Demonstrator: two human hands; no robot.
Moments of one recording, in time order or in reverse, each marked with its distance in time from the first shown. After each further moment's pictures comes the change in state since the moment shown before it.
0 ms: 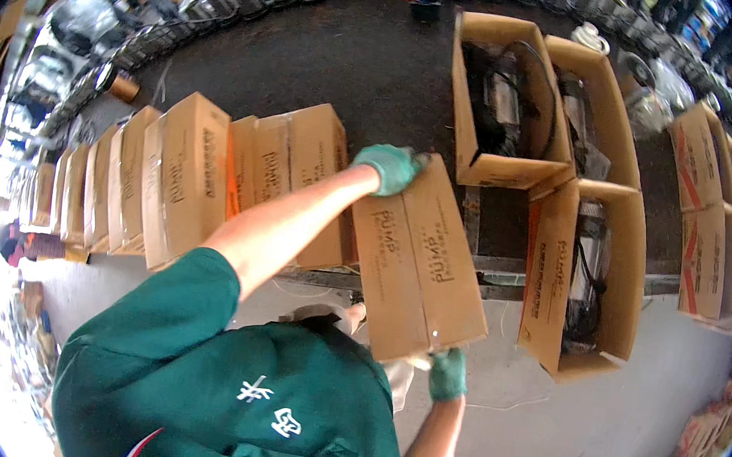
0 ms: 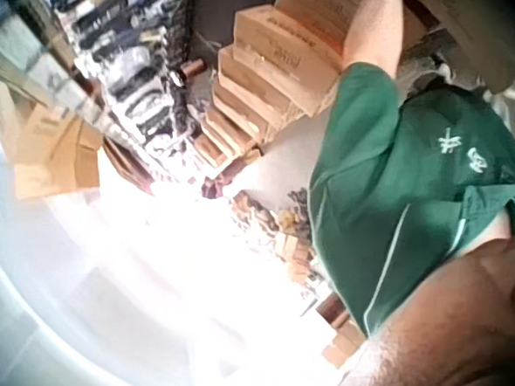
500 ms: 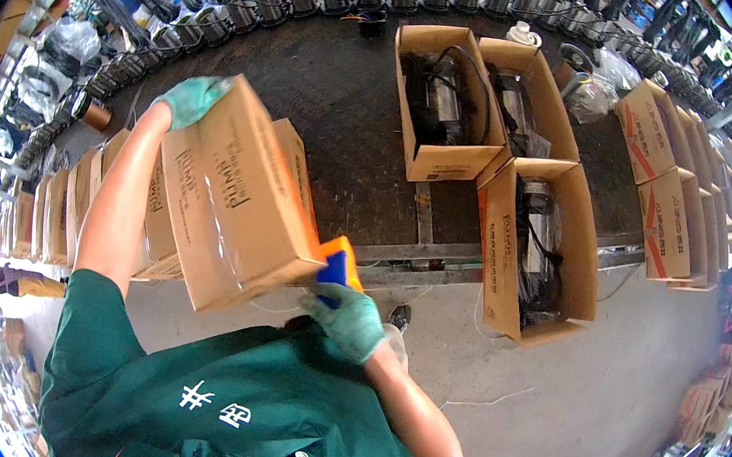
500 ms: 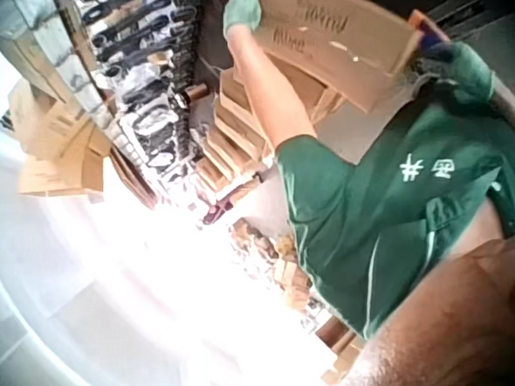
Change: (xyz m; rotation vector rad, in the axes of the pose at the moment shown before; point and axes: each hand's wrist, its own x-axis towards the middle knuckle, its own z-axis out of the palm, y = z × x) left_hand -0.143 -0.157 -0.197 0.013 0.306 -0.104; right_hand -0.009 -0.213 0.177 -0.553 -0.281 -0.057
